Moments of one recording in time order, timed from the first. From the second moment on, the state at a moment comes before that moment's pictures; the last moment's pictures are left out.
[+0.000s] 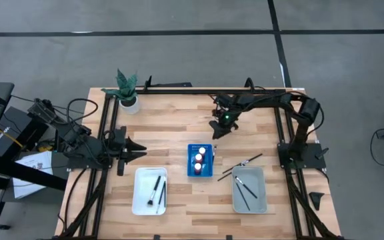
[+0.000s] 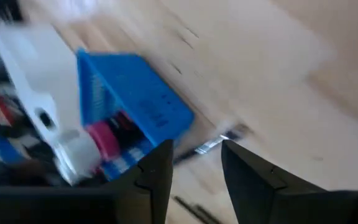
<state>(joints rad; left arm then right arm) -0.59 0.66 0.68 -0.38 -0.64 -0.49 -0.52 1.83 1.08 -0.54 -0.76 0.59</state>
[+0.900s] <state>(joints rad) -0.59 0.66 0.68 -0.38 -0.64 -0.42 -0.39 1.62 0.71 -0.01 -0.64 -0.42</state>
